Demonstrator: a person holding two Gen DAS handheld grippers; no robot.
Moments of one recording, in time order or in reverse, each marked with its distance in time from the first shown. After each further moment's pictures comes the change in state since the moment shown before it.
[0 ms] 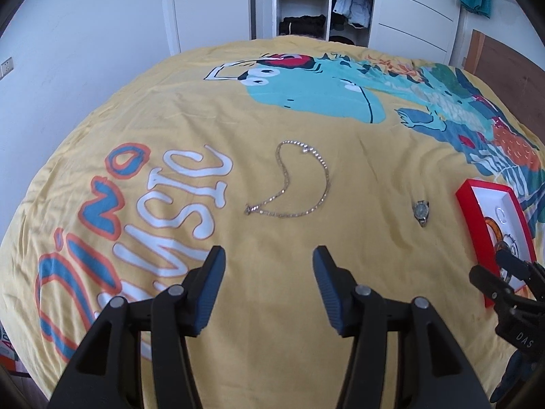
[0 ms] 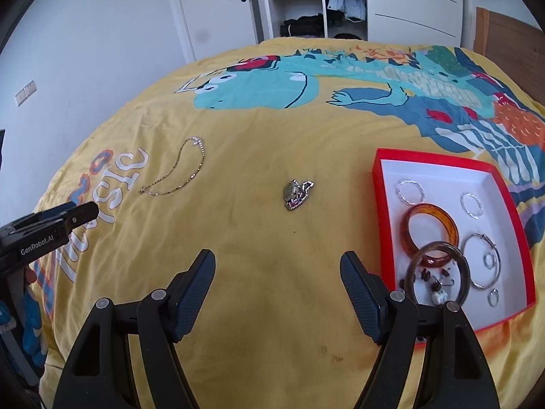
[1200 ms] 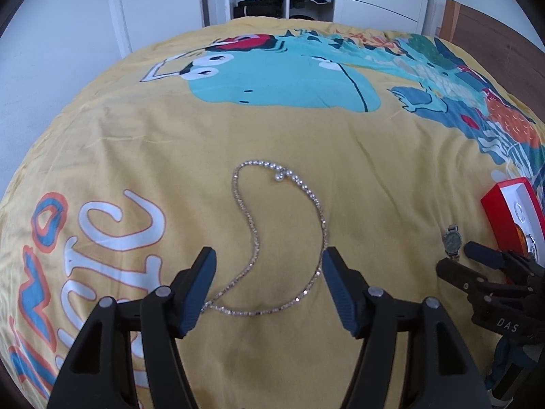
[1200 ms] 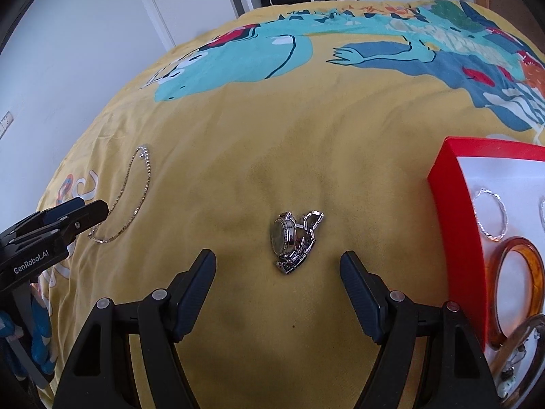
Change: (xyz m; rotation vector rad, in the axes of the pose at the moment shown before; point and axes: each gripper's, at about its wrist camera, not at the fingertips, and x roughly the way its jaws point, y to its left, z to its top) left arm 0.117 -0.022 0.061 0.149 0.065 -0.126; right arm 0.122 -0.023 0.043 0.124 0.099 0.046
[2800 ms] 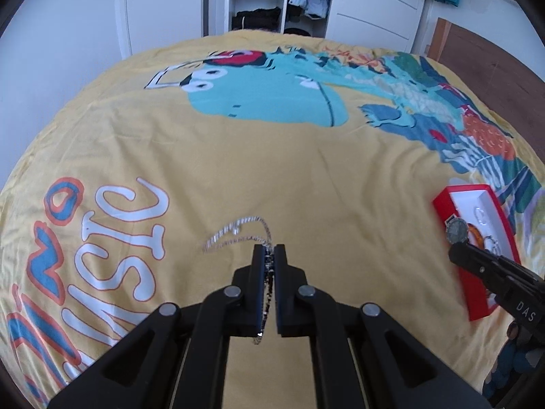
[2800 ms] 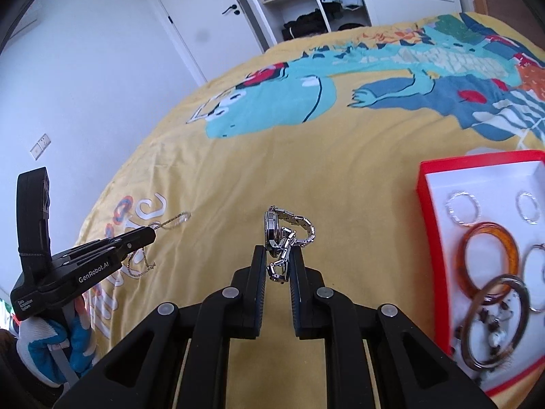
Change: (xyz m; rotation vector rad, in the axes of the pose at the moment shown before) left arm -0.073 -0.022 -0.017 -0.053 -0.051 -0.055; right arm -0.101 0.005 -0.018 0.034 -0.140 0.152
